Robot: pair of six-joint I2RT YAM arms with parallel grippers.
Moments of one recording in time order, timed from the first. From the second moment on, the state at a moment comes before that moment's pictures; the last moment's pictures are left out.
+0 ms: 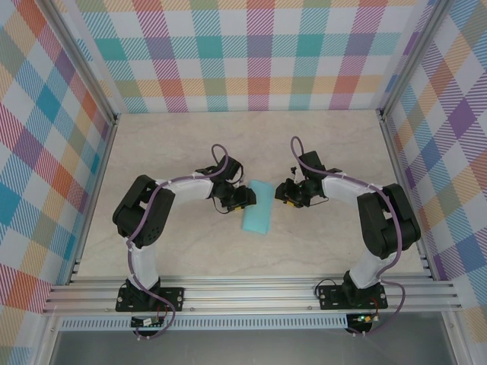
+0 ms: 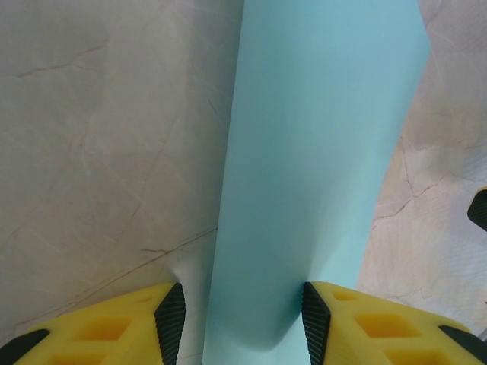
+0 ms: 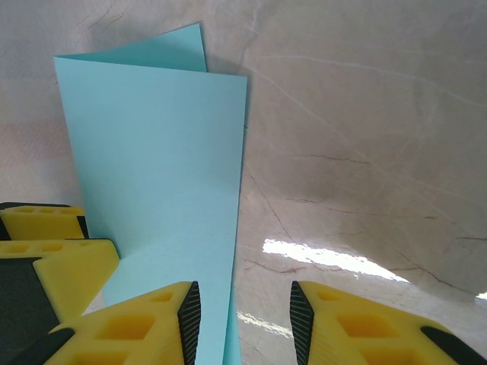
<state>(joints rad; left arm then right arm) -0.60 1.92 1.17 -0.37 0.39 -0.72 0.37 1.70 0.96 -0.40 -0.47 0.62</state>
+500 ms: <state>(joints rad) -0.60 1.92 1.17 -0.37 0.37 -0.78 0.37 1.71 0.95 -0.39 -0.49 0.62</state>
